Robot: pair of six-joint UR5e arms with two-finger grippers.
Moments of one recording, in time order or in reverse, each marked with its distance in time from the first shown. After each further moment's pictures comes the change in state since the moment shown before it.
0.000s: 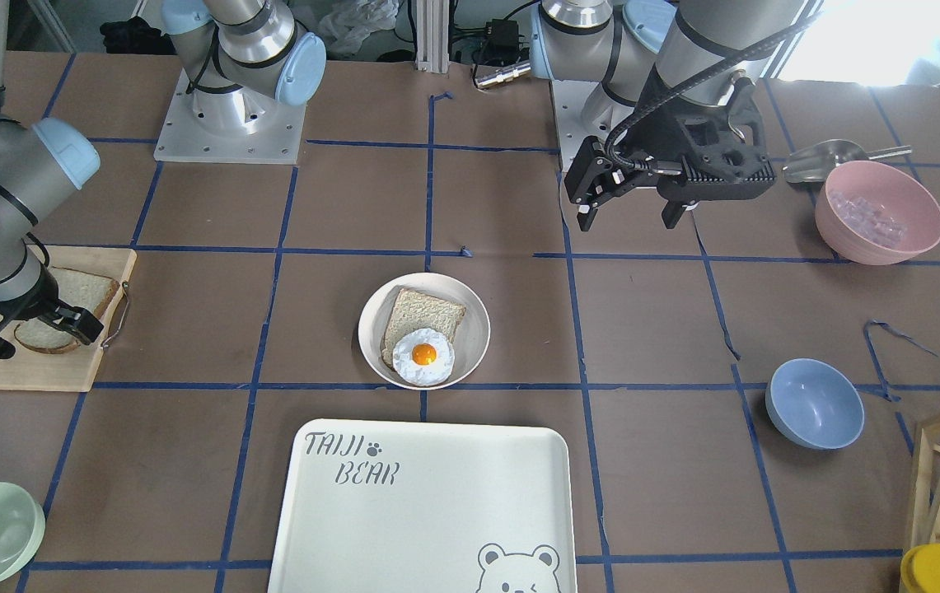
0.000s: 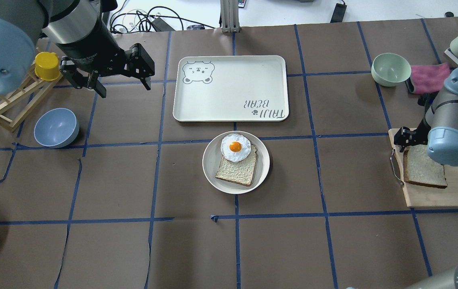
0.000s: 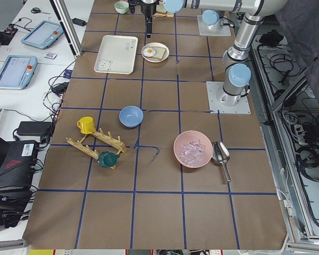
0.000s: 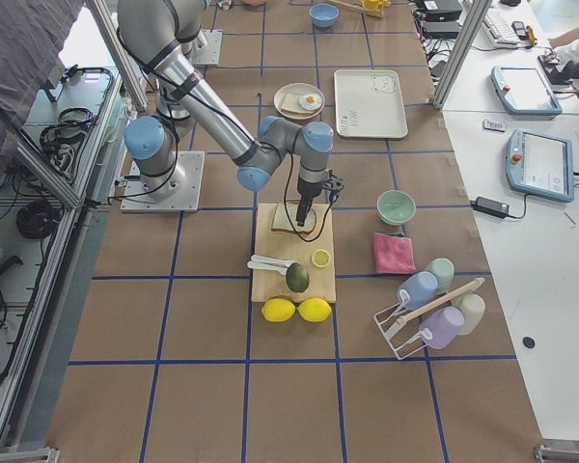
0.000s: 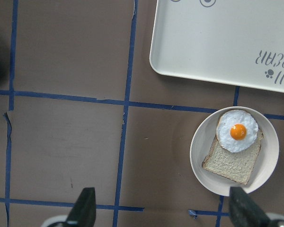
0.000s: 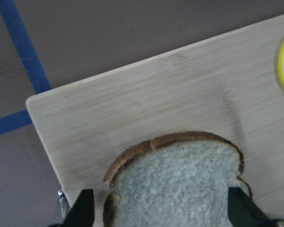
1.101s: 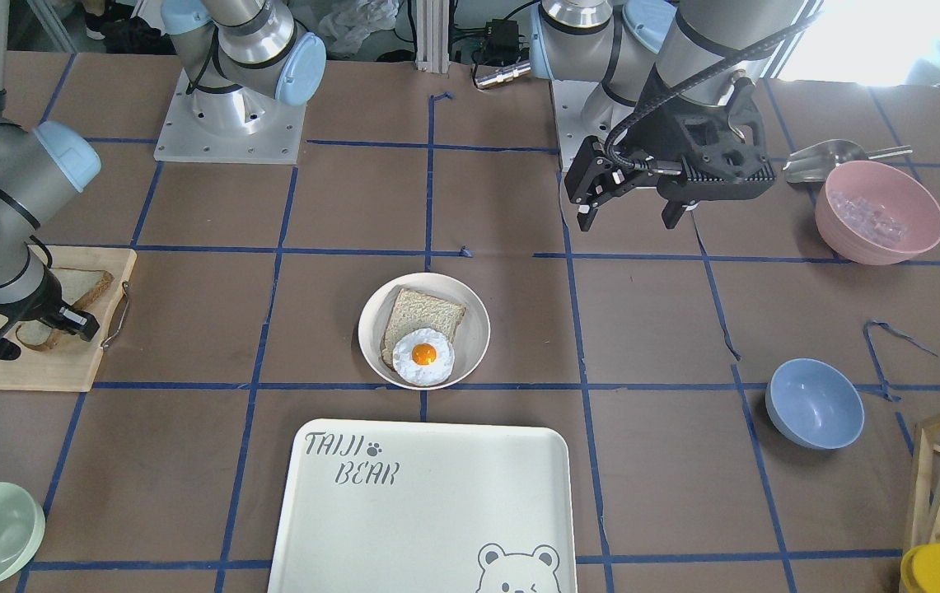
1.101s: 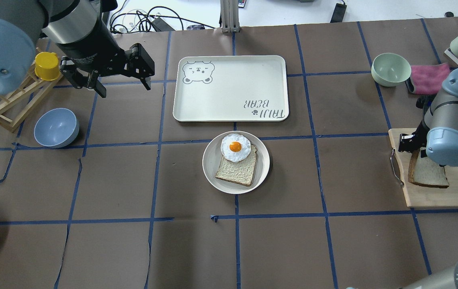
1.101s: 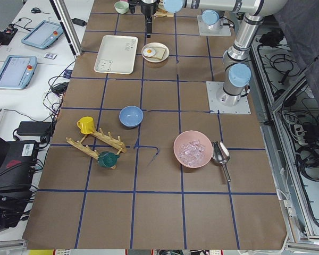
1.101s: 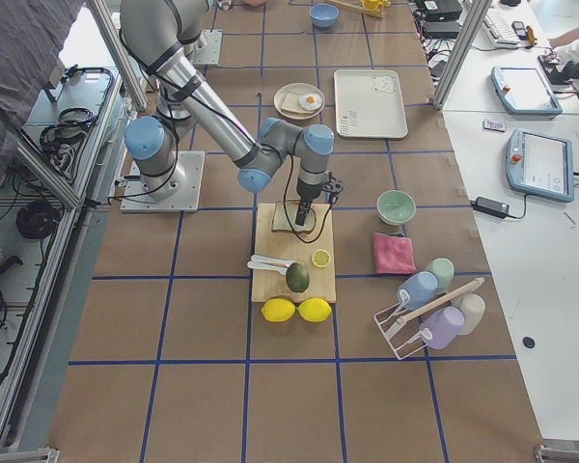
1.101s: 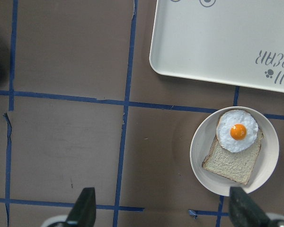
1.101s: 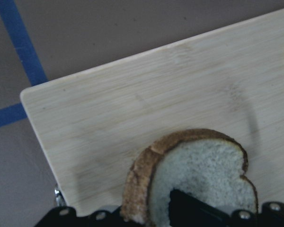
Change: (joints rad) left arm 0.000 0.000 0.000 0.001 0.000 0.001; right arm -0.001 0.005 -0.001 0.019 -0.013 -0.013
